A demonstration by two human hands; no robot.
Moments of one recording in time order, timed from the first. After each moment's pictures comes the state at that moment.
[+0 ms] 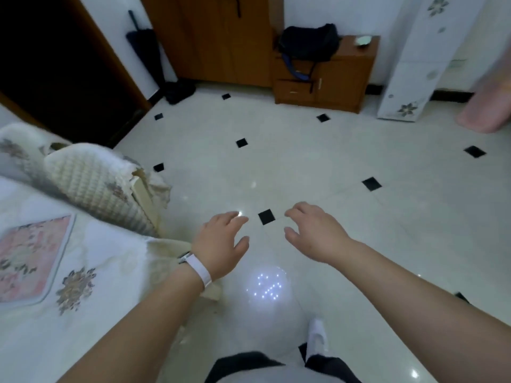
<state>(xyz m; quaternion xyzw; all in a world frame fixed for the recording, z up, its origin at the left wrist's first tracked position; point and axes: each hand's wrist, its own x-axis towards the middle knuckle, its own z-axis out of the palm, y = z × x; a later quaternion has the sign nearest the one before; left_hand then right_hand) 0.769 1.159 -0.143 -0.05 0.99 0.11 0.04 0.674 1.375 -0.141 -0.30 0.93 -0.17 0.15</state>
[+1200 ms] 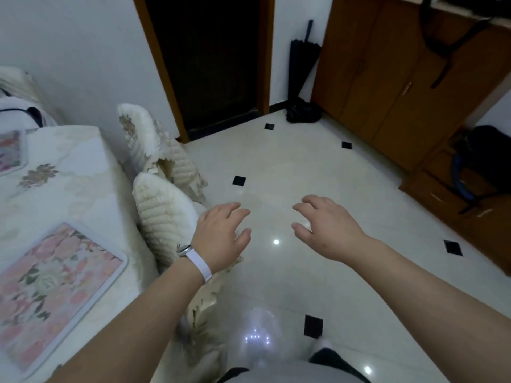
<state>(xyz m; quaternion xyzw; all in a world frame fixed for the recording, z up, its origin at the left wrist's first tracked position) 0.549 0.720 -0.133 -0.33 0.93 0.12 -0.12 0.342 0.858 -0.085 -0.59 0.80 -0.04 0.09</state>
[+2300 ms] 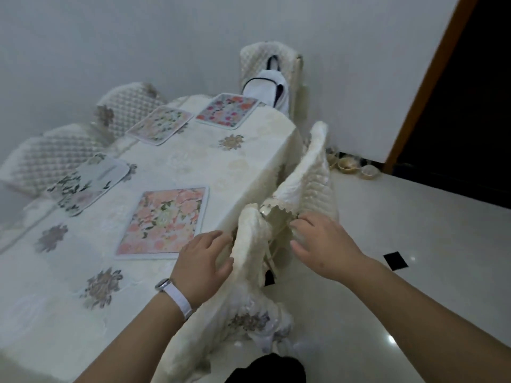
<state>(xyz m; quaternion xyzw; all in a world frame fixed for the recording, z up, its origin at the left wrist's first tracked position) 0.539 0.598 -0.116 -0.80 0.60 0.04 -0.08 0.309 0.437 -0.104 -0.91 0.35 -0.05 0.20</state>
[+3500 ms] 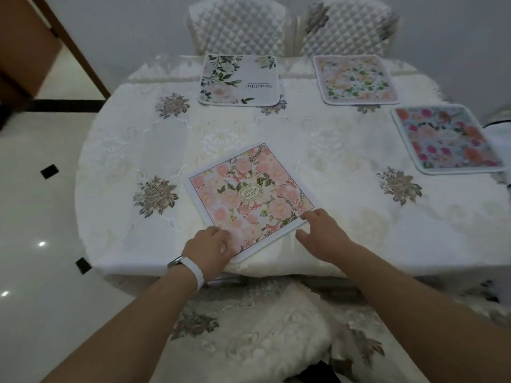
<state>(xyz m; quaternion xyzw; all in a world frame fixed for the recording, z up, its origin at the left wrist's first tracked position) 0.693 0.574 -0.246 -0.96 0.07 0.21 -0.17 0.699 0.296 -0.203 -0.96 0.05 0.21 0.20</state>
